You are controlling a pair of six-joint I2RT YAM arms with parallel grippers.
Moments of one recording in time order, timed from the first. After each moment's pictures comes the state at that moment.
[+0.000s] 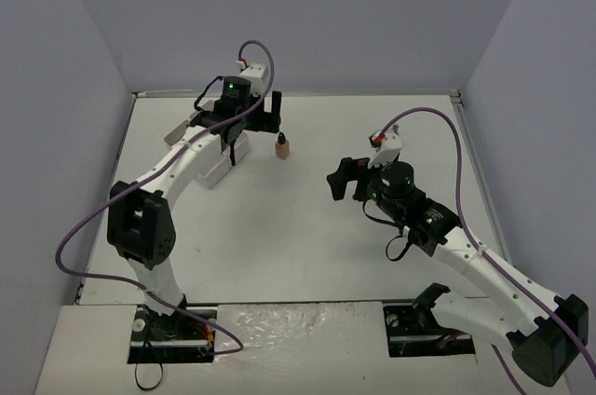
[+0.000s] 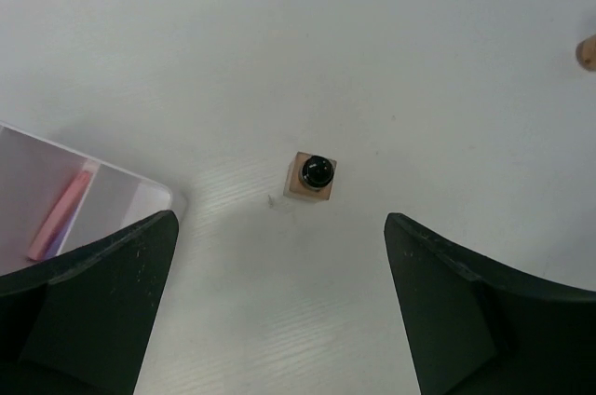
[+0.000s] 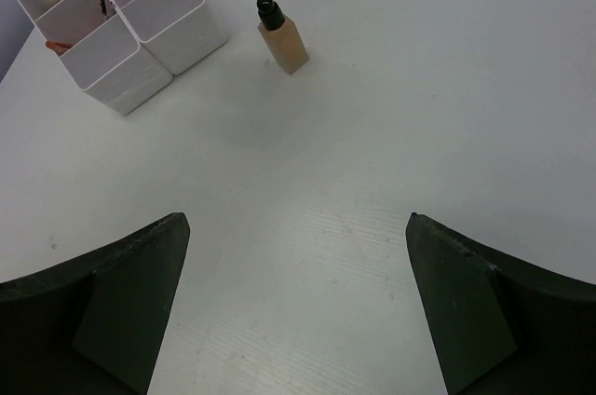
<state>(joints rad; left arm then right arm) -0.40 1.77 1.58 -0.34 0.02 -0.16 0.64 0.96 0.76 -0.14 0.16 0.37</state>
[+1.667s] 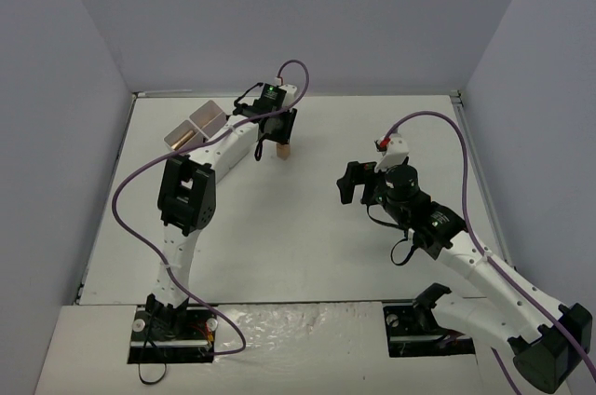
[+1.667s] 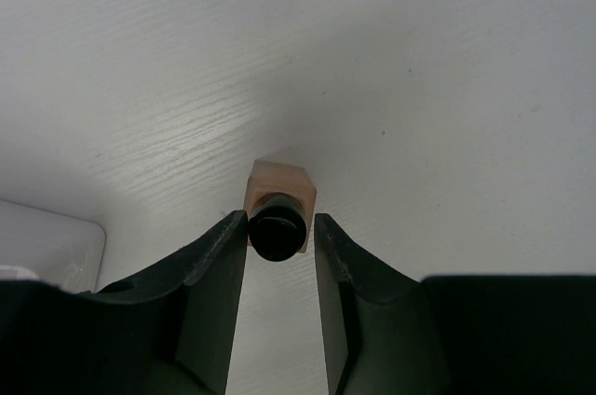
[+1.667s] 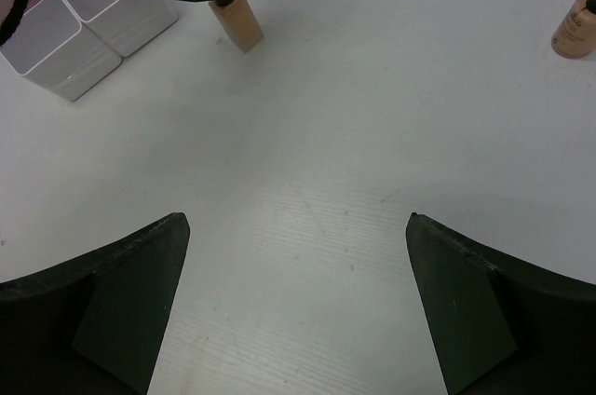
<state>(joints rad) -0.48 2.20 1.95 -0.58 0.04 -0.12 0.61 0.91 0.74 -0.23 0.20 0.35</state>
